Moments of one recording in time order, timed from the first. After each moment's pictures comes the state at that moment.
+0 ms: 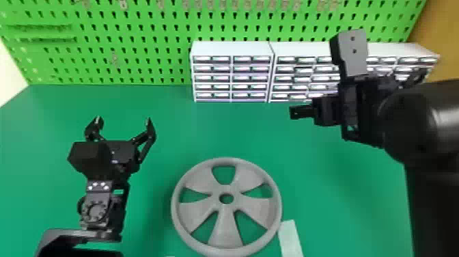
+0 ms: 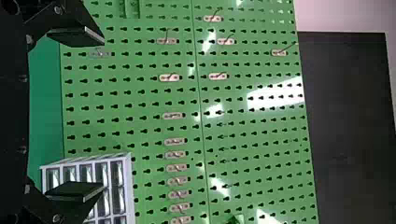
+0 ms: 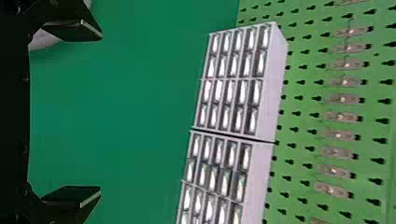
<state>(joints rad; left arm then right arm) 0.10 0.05 0.00 -1.70 -0.07 -0.27 0.10 -0.45 -0.08 0.15 -2.10 -0.07 1.55 0.04</state>
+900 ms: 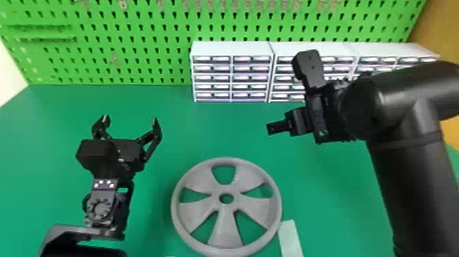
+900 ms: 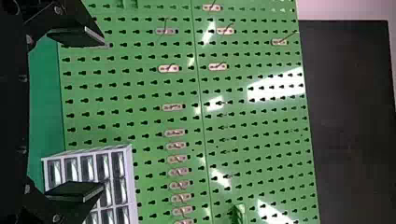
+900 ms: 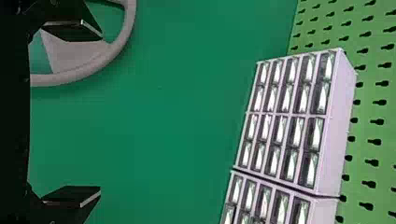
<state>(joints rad) 0.08 0.07 -0.03 -1.69 -0.07 -0.26 0.10 -0.56 -0.08 0.23 -1.83 -0.17 1.57 0.04</state>
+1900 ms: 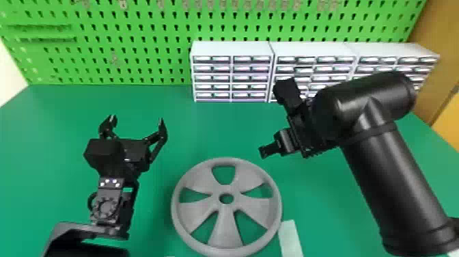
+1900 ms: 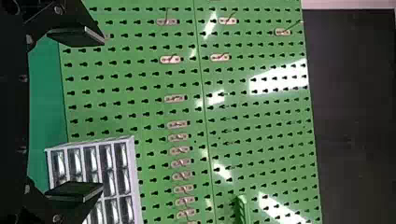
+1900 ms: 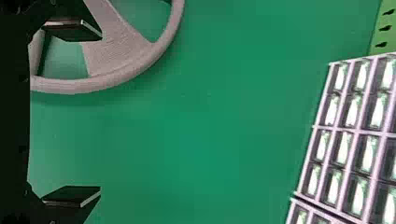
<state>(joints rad) 0.07 0.08 -0.06 -1.68 -0.06 -0.25 0.10 -0.64 -0.07 0.32 -1.55 -0.20 1.57 0.04</state>
